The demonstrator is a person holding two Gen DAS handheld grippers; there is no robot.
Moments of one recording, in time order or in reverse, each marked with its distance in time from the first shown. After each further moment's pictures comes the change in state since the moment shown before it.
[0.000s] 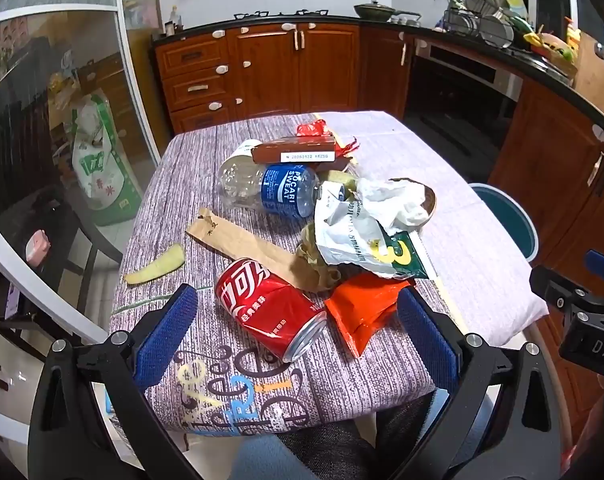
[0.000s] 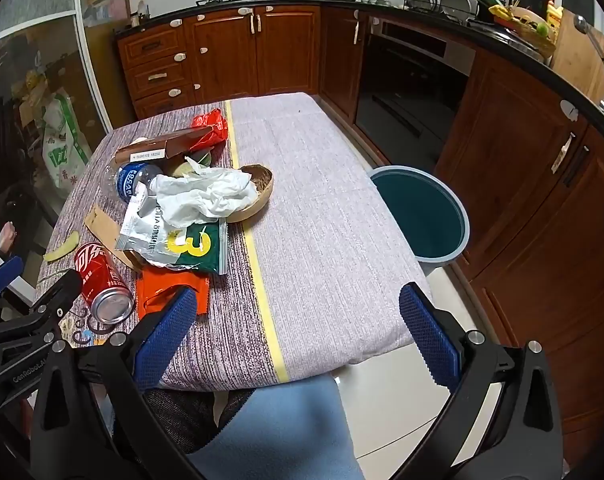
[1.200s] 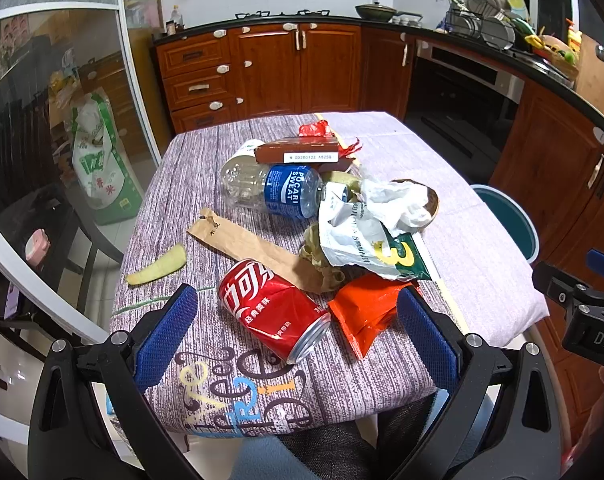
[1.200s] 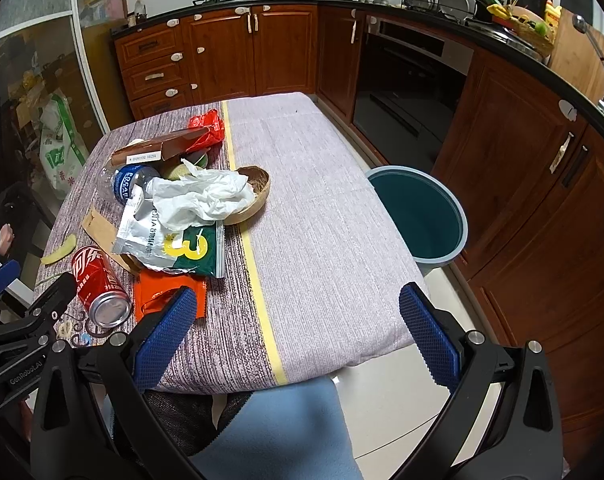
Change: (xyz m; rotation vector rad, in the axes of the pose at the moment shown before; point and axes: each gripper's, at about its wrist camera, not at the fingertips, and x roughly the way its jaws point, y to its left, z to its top) left arm 0.002 0.003 0.000 -0.019 0.005 -0.012; right arm 0.002 -0.001 0.006 0.005 0.009 -0.009
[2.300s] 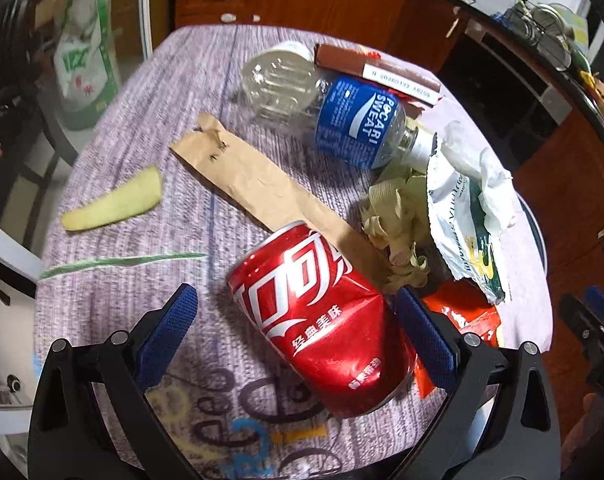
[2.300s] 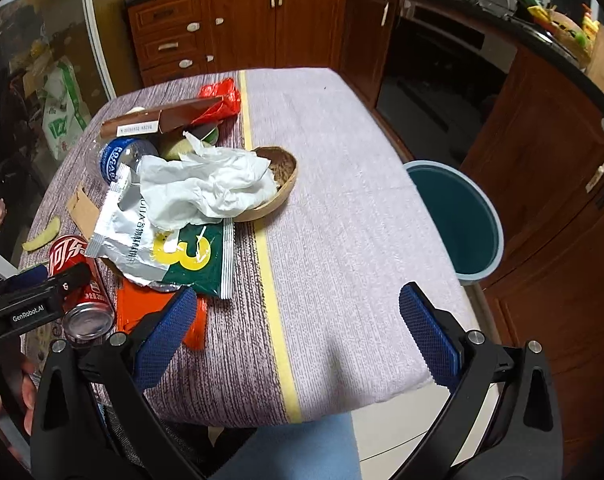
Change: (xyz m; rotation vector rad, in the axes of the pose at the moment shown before) left arm 0.120 0.066 -0.006 -0.208 0.303 -0.088; right arm 0.070 0.027 0.019 -0.083 0.080 0.032
